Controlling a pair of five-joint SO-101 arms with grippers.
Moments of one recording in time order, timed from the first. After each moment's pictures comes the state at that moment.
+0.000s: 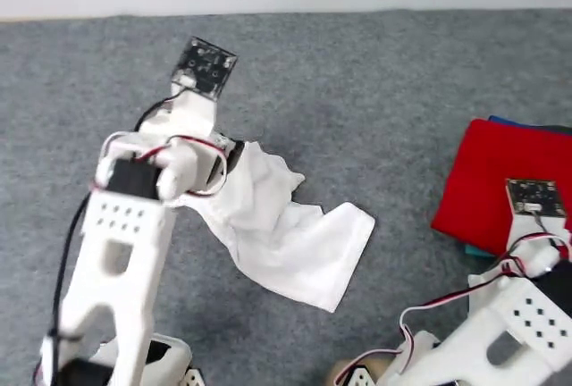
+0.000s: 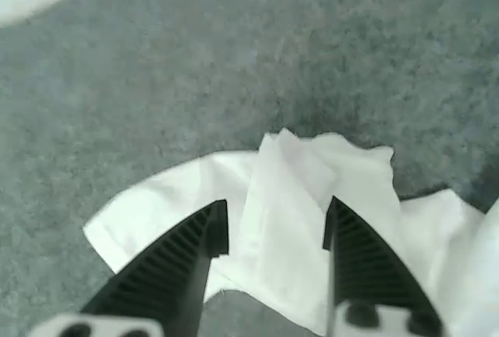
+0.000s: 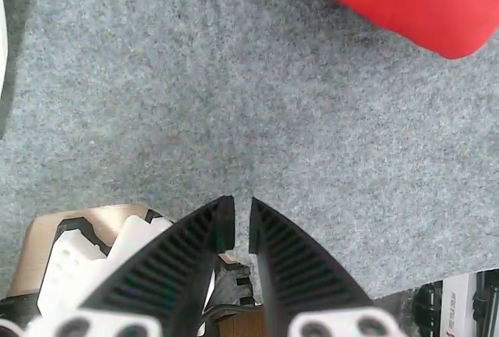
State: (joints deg) left arm 8.4 -21.8 24.4 63.5 -7.2; right arm 44.7 -50.2 38.9 100.5 40.6
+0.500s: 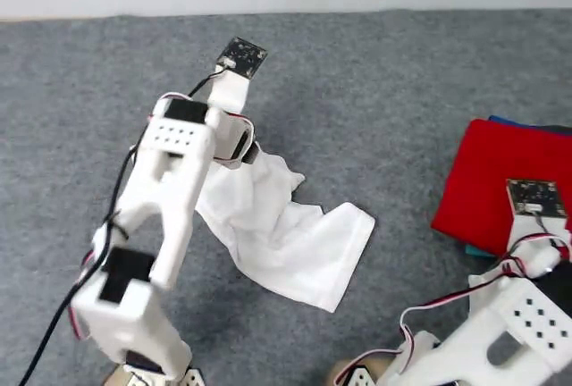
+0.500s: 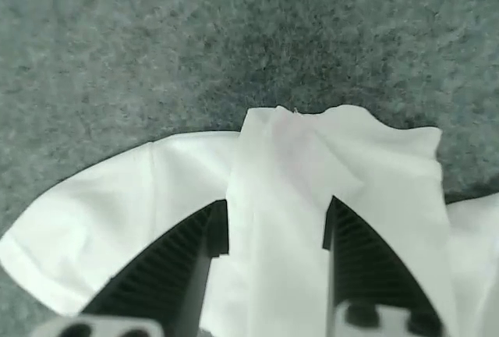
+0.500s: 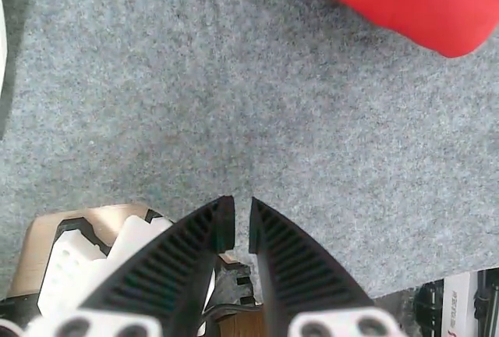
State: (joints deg) left arm 8.4 17.7 -1.3 69.0 -7.2; right arm 44.9 -50.2 38.9 100.5 40.5
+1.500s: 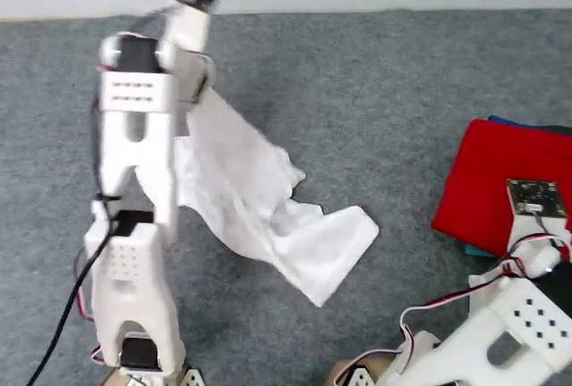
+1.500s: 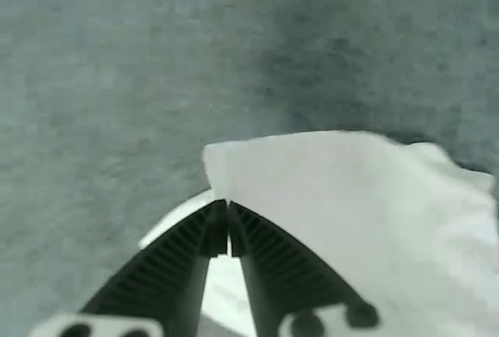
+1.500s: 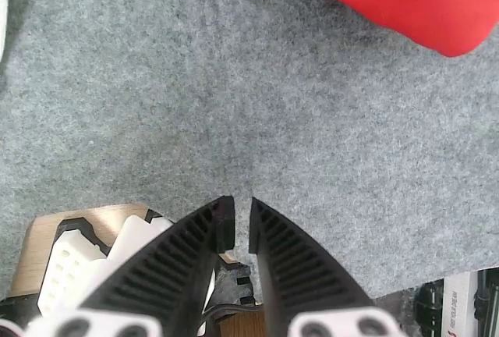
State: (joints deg) left arm -1.5 35.9 -58.2 99.0 -11.7; right arm 44.9 -50.2 38.9 100.5 40.5
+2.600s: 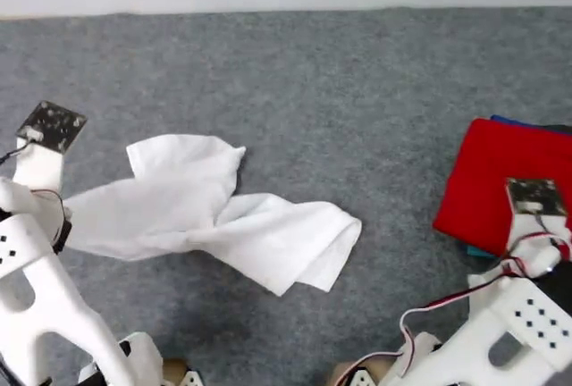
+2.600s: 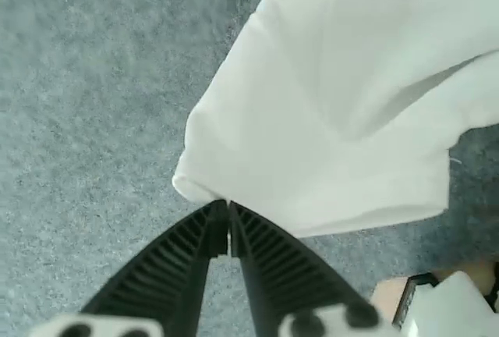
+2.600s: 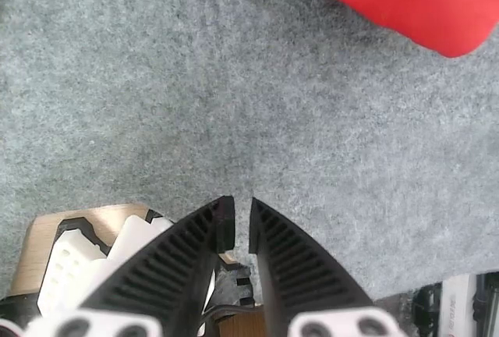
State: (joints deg) left arm -37.5 -30.1 18.6 99.3 -43.6; right arm 42.5 -50.2 38.9 100.5 40.5
